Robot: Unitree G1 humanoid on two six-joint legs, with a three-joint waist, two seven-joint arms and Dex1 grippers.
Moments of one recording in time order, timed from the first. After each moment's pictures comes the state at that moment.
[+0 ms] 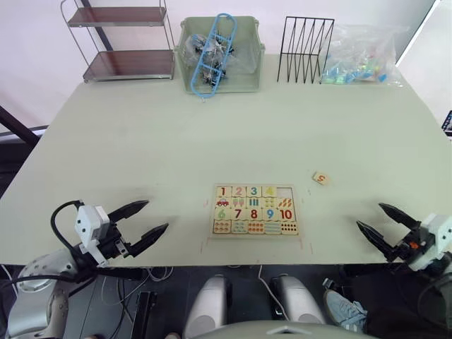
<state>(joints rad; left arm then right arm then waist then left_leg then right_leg) 0.28 0.64 0.39 -0.06 -0.54 0.02 -1.12 0.31 -0.48 -0.38 -0.08 0.53 -0.03 0.93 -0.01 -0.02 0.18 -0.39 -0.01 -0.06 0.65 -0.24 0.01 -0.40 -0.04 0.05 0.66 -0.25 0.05</state>
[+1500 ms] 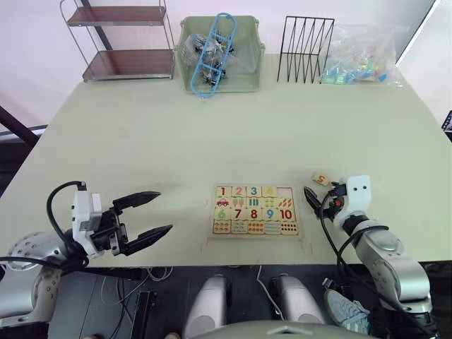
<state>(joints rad) 0.21 0.75 0.40 -0.15 -0.65 0.10 -1.31 0.05 -0.26 -0.05 -0.45 0.32 0.62 0.19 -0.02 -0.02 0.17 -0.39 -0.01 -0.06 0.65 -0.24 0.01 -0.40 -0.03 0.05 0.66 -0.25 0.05</state>
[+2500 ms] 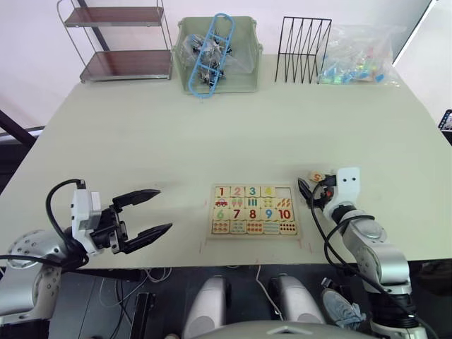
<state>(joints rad) 0.20 0.75 0.40 -0.14 -0.65 0.09 -1.31 -0.06 -0.19 -0.03 -0.30 0.24 0.56 0.15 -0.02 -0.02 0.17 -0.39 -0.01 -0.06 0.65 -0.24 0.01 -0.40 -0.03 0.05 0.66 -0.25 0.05</state>
